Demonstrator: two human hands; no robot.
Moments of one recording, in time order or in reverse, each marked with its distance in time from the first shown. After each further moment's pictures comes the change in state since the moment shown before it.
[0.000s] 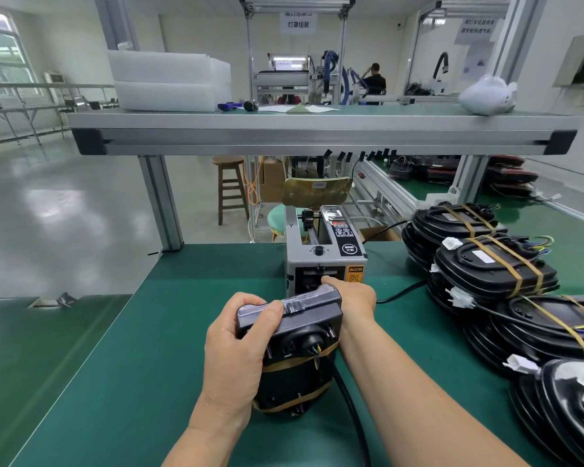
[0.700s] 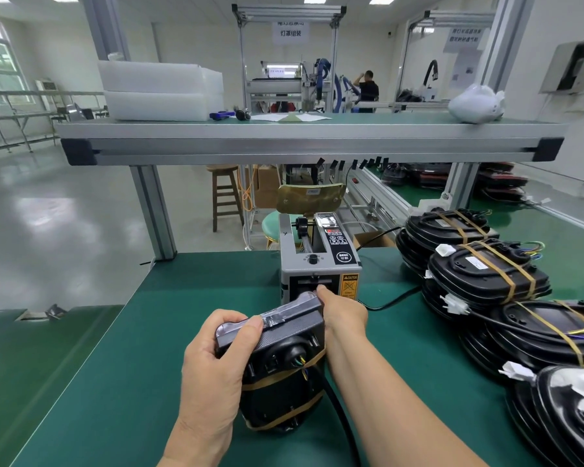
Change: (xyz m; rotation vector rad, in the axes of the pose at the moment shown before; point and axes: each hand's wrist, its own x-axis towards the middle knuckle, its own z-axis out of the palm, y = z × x) left_hand 0.001 -0.006 -0.013 -0.023 0.042 0.029; right_hand -0.010 -0.002 0.011 0.189 0.091 0.148
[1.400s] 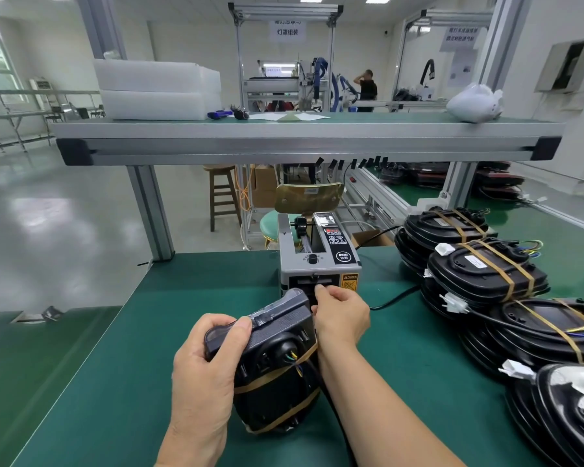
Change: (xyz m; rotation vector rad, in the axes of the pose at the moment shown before) left_hand 0.002 -0.003 -0.005 0.021 0.085 -0.004; right_hand 0.006 0.017 0.006 -0.211 0.224 -0.348
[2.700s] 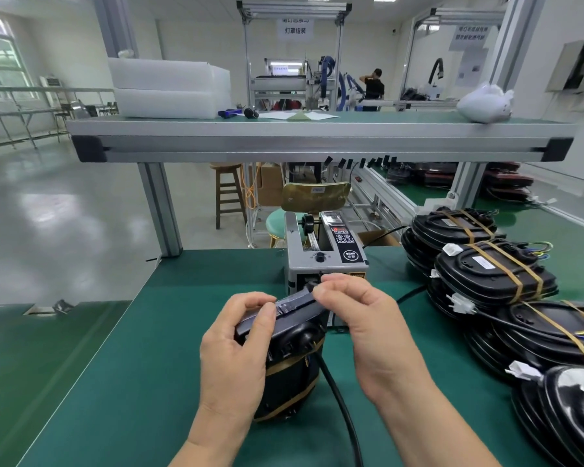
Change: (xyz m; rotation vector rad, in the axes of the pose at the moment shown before) left_hand -0.003 0.013 0.016 0.186 -0.073 0.149; right_hand -0.064 -0.049 -0.075 0.321 -0.610 -0.203
